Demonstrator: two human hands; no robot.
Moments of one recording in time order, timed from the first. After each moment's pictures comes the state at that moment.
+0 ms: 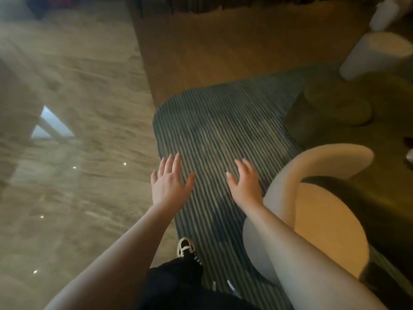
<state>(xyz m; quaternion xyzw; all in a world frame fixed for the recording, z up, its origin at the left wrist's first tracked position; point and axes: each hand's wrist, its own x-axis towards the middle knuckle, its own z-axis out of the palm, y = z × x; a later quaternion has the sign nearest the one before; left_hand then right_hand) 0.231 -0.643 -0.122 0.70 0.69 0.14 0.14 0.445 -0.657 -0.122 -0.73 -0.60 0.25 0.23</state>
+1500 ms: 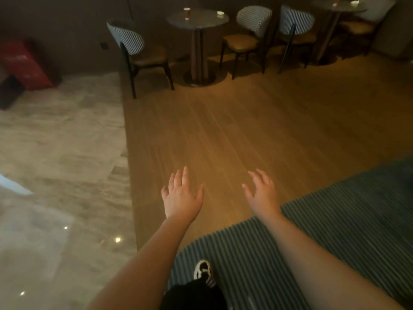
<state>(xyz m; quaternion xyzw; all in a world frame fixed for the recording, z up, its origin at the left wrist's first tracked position) 0.281 0.742 -0.095 0.69 0.70 0.15 0.11 0.506 0.728 -0.098 -0.75 -0.60 0.18 0.22</state>
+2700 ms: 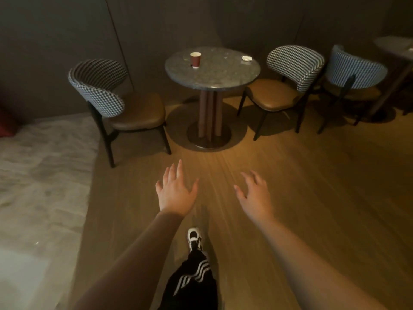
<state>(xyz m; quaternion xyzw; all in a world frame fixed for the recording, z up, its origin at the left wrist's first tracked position) 0.355 1.897 -0.095 0.65 0.72 0.20 0.11 0.574 1.883 -0.100 -0.71 -0.65 0.15 0.22</state>
